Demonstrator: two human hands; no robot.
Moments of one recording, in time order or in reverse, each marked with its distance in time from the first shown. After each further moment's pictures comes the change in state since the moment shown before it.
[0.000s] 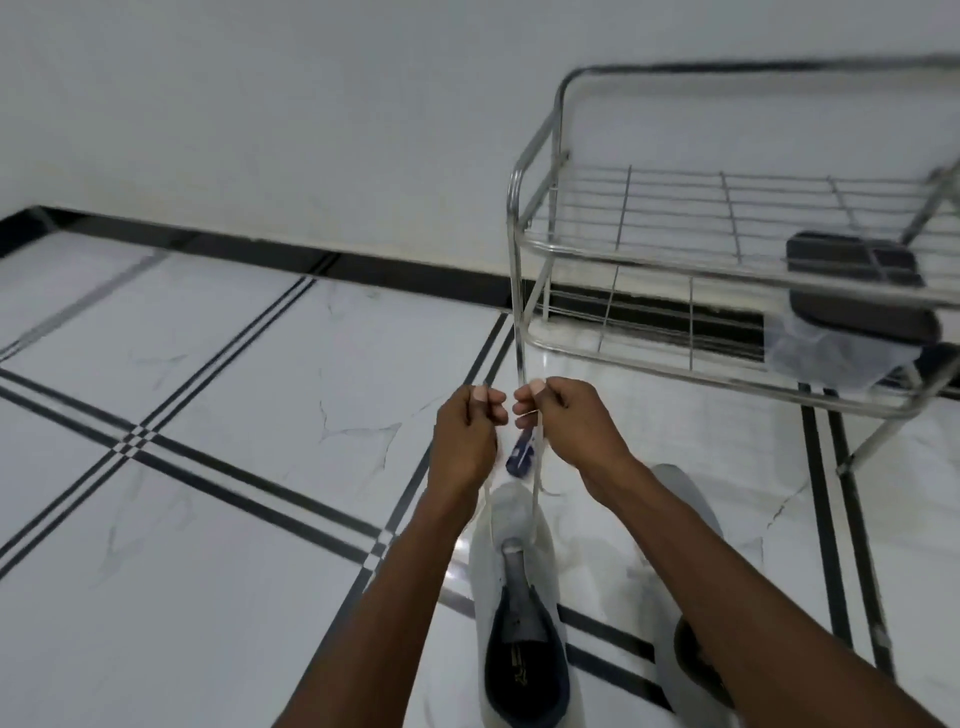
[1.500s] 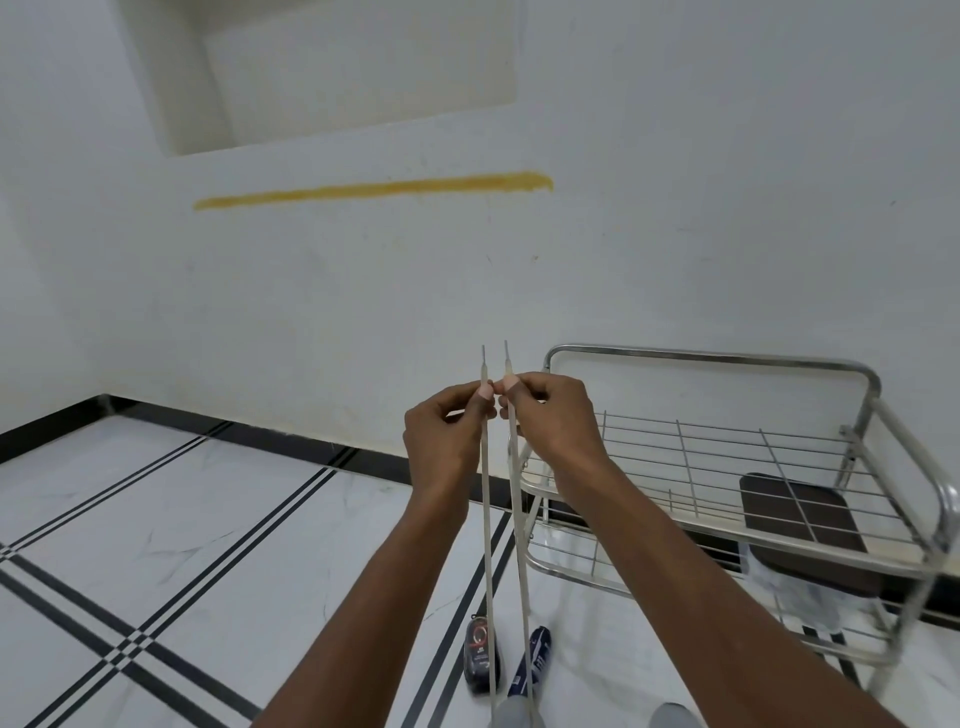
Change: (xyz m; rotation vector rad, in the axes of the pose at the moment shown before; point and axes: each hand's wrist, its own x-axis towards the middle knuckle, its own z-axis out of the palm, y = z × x) left_hand 0.051 0.257 -0.039 -0.261 0.168 0.343; right_hand 0.025 -0.258 -0.043 0.081 0.213 -0.424
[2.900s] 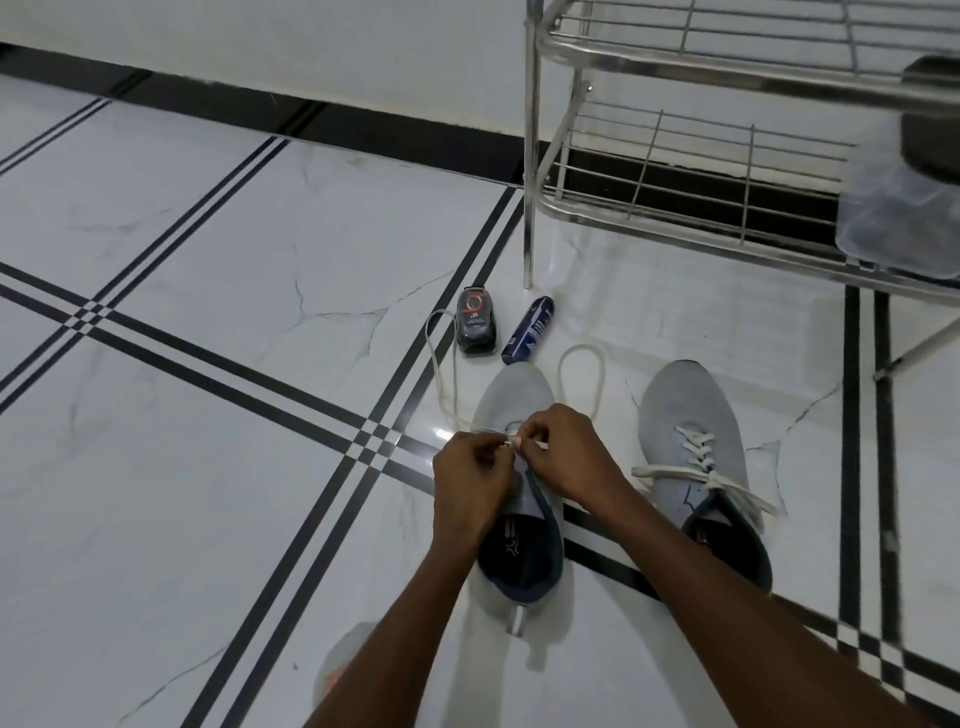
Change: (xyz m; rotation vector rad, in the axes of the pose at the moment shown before) left_hand -0.257 -0.333 -0.078 0.611 -0.225 -0.362; right_hand -0.234 0.372 0.013 -0.638 -0.540 0.320
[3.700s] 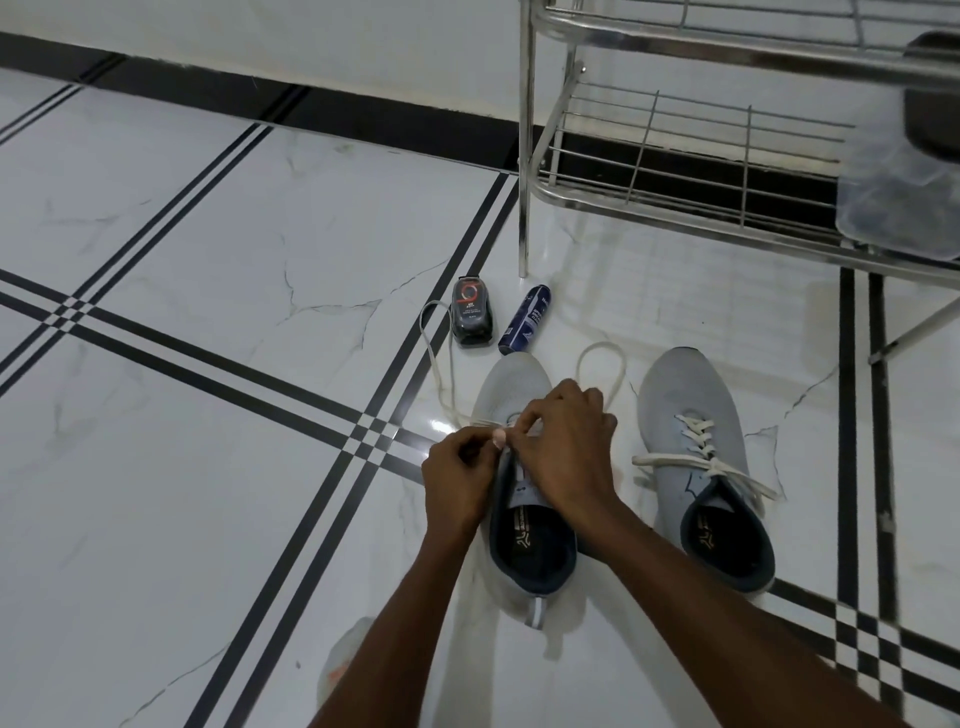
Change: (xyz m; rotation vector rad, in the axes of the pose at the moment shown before) left_hand 0.005 -0.032 0.006 -0.250 -0.033 -0.057; right_hand -0.017 -0.021 0.010 -0.208 0.282 0.057
